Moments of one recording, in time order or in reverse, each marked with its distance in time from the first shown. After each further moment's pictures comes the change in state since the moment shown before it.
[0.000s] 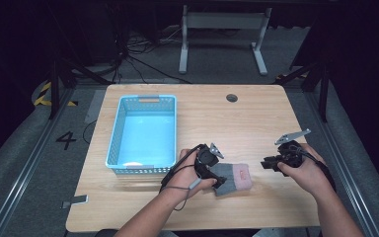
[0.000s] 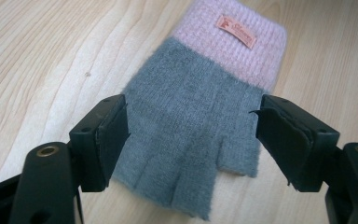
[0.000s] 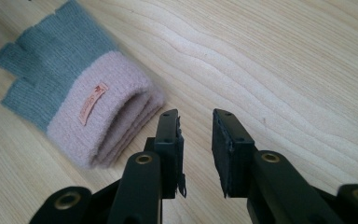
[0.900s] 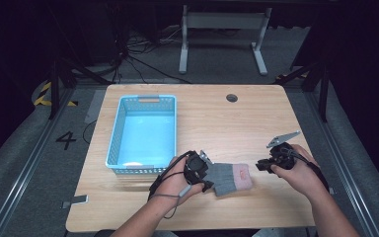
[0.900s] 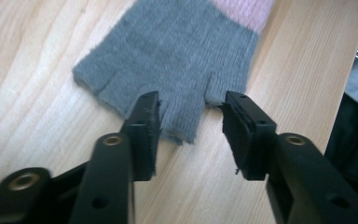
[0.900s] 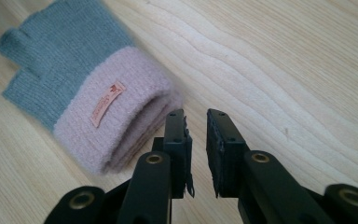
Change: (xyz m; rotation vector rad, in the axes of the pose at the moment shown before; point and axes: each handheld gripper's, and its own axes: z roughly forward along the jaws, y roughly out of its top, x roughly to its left) left arm -0.008 -0.024 -0.027 0.067 -0.008 -0.067; right arm 0.013 0.006 0.011 0.036 -0.003 -0.060
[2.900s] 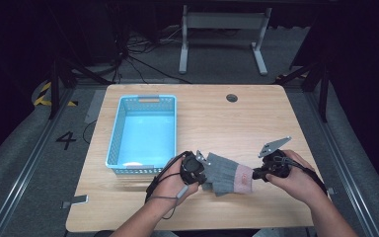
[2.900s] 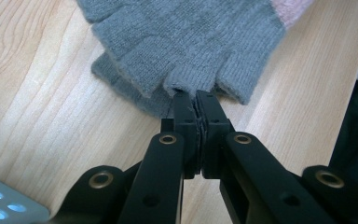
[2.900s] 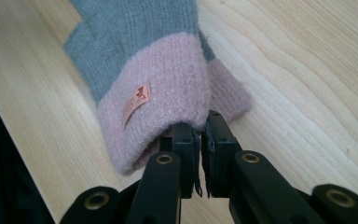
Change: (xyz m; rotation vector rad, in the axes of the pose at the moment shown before) left arm 0.002 -0.008 -0.009 0.012 0.027 0.035; right arm 0.038 0.008 -0.005 0.037 0.077 -0.141
